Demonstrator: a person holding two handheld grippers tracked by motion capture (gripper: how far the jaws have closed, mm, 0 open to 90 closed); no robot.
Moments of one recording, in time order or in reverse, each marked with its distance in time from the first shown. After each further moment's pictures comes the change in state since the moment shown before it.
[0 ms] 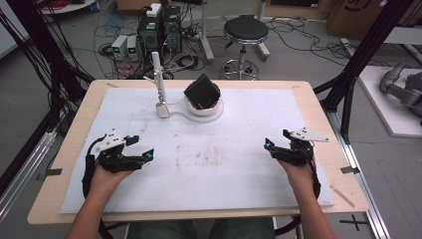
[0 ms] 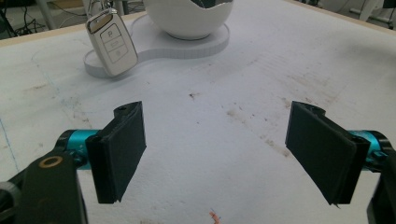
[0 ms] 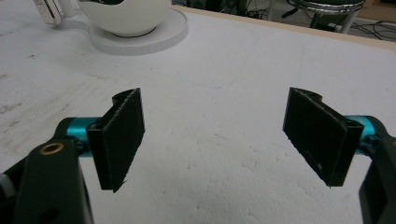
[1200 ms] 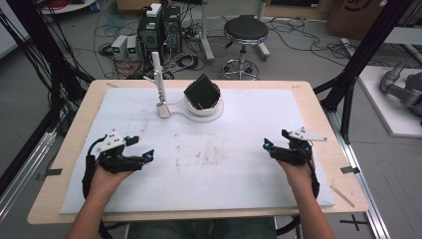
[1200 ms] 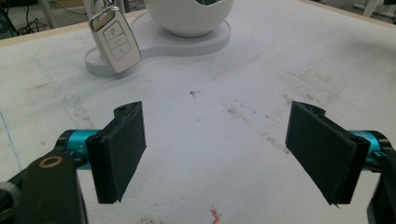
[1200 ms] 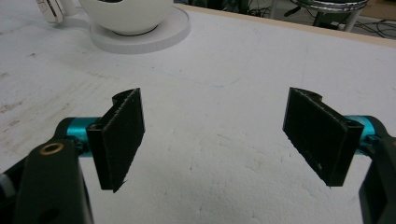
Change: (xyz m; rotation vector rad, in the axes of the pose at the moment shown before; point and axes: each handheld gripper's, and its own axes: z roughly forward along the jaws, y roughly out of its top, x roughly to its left) left arm 0.000 0.000 -0.001 0.004 0.006 0.004; right arm 0.001 0.000 0.003 0.001 0.007 -0.002
